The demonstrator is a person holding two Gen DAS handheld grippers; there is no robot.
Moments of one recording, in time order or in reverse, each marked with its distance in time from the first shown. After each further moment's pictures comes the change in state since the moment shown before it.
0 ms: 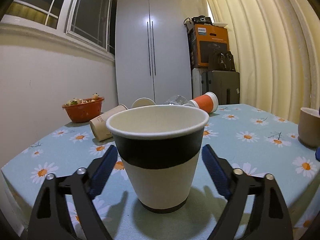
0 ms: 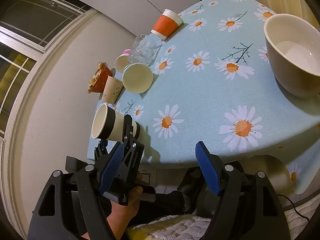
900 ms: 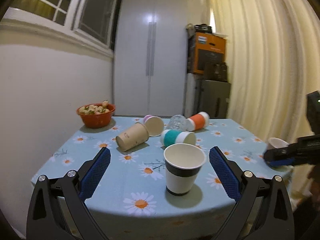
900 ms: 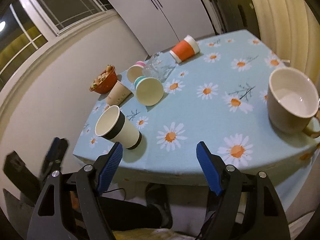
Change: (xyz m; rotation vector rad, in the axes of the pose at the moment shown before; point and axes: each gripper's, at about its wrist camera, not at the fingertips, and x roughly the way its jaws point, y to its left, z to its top) left arm -0.108 0.073 0.078 -0.073 0.054 -0.122; right arm -0.021 0.043 -0.016 -0.253 -0.159 -0.113
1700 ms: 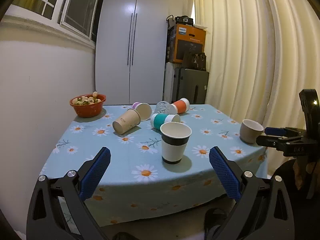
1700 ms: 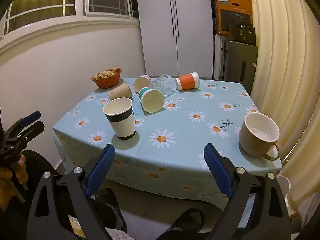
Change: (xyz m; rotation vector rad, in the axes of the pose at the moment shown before) left arm -0.067 0.036 -0.008 0.020 0.093 -0.163; right arm -0.047 0.056 -0.064 -0.357 -0.197 -0.199
